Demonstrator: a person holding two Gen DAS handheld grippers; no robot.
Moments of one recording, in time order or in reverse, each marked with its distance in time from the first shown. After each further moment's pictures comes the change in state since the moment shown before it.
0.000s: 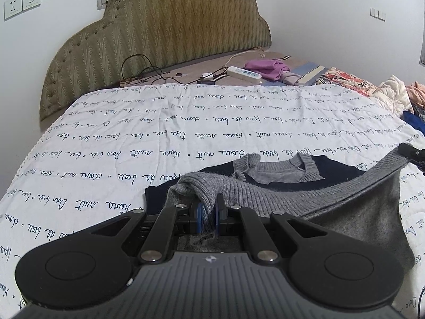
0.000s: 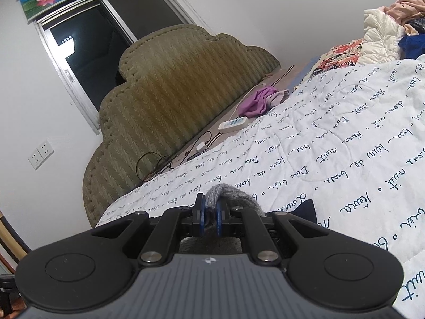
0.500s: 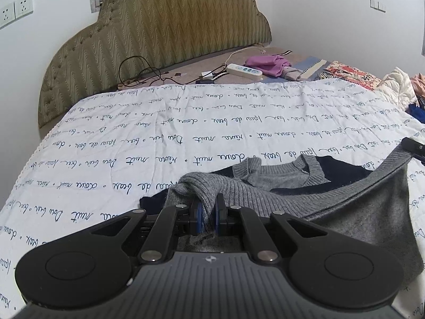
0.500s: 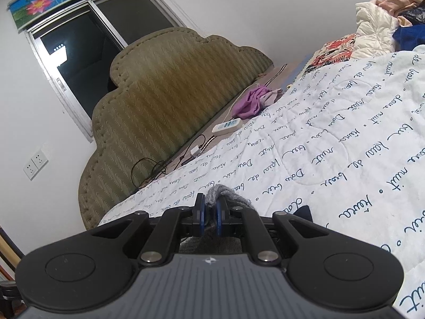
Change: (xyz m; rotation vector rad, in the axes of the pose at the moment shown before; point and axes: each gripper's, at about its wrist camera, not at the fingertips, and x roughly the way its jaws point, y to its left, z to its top) left arm 0.021 -0.014 0.012 0.033 0.009 0.026; right arm 0.016 -0.011 0.004 0.034 -0.012 -0.019
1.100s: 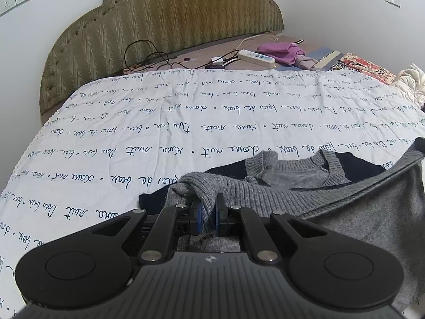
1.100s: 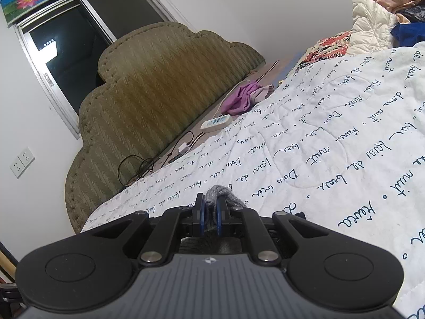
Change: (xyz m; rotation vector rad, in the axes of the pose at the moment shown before) left arm 0.038 0.005 0.004 -0.030 0.064 0.034; right arm 0.024 -0.005 0.001 -0.016 0.019 -0.050
